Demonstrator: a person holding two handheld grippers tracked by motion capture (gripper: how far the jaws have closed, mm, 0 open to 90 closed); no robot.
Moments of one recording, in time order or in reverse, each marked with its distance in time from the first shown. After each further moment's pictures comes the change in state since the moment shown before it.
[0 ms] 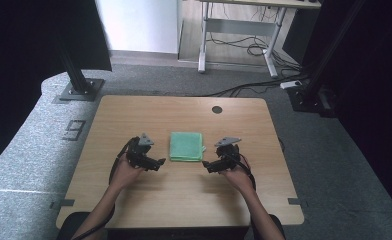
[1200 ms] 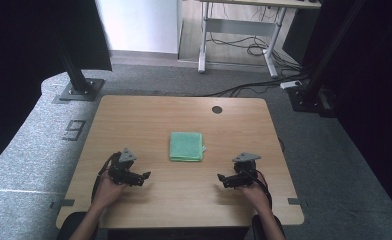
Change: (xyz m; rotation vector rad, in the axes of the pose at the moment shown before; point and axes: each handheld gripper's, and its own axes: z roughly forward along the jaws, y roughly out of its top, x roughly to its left) left arm -0.002 -0.061 -0.035 -0.013 0.023 -0.049; right arm -0.007 -0.062 -0.040 -0.012 -0.040 0.062
